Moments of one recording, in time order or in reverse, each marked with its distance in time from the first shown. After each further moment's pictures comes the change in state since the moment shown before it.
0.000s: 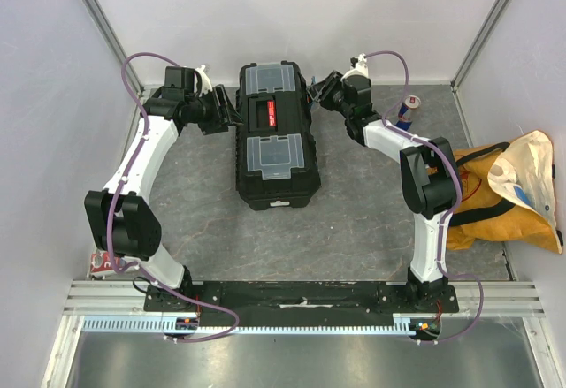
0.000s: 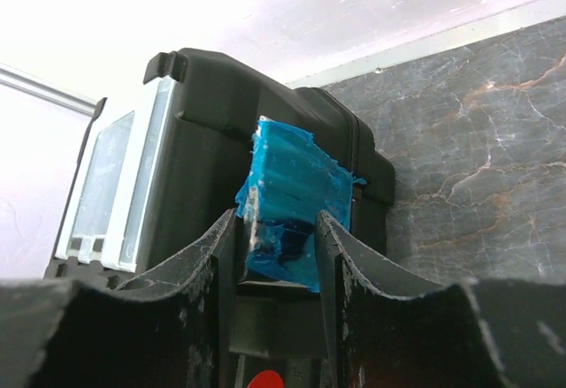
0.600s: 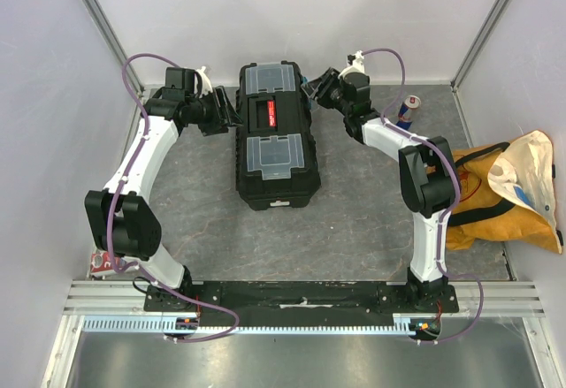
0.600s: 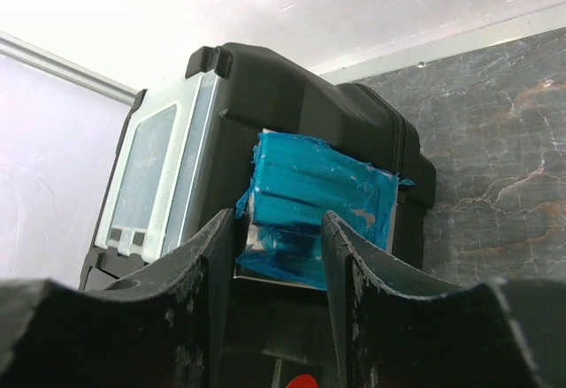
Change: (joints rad) left arm 0.000 0.000 -0.007 -0.005 -0.001 0.002; right arm 0.004 0.016 0.040 0.005 -0.077 0.034
